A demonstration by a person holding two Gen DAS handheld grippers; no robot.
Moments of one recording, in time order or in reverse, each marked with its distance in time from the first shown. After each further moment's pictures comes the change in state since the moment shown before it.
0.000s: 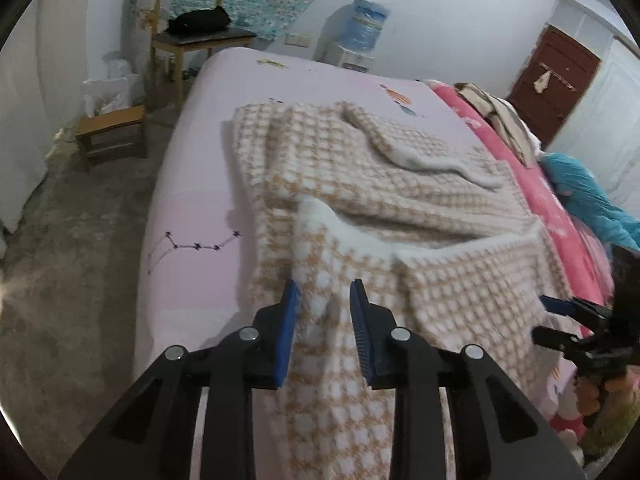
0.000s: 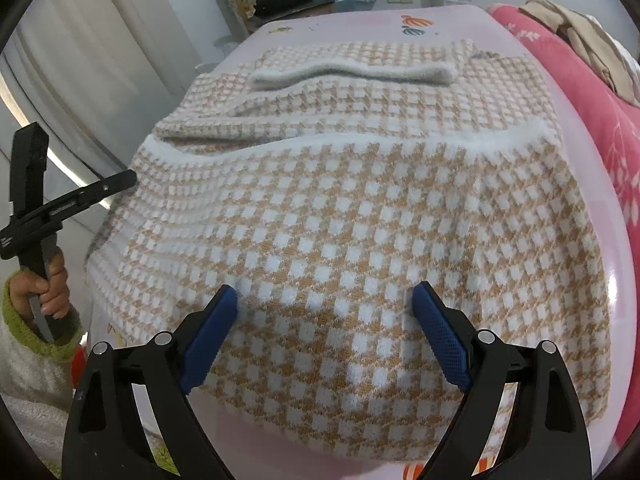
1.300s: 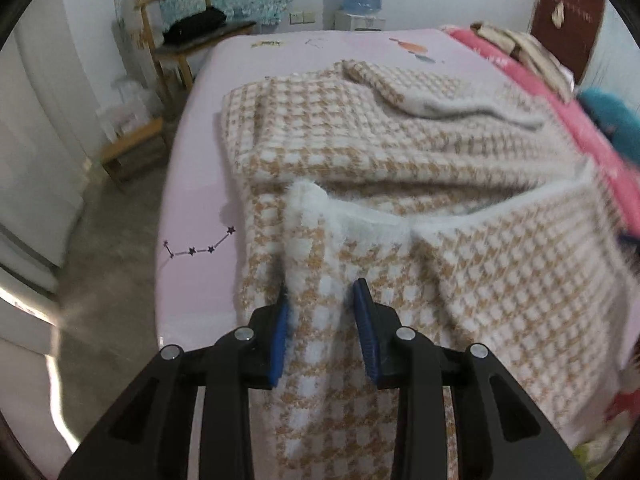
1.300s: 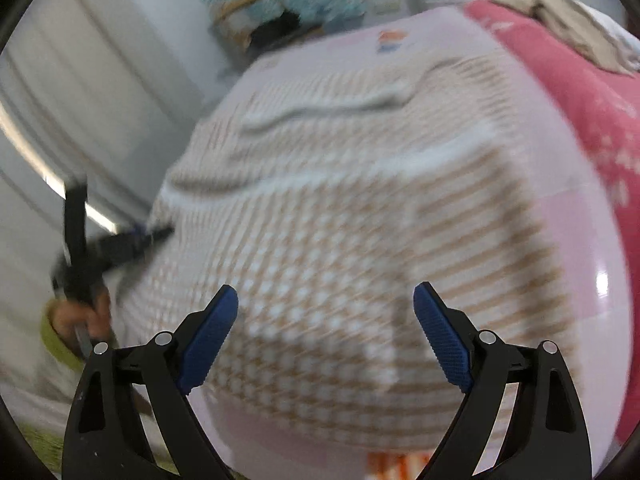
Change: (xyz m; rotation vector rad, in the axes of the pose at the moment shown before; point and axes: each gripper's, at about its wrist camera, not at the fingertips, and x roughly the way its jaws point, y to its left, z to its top) left arm 0.034 -0.044 0.000 0.180 0.090 0.260; right arm -0.049 -0.069 0.012 0.150 -0.118 0.093
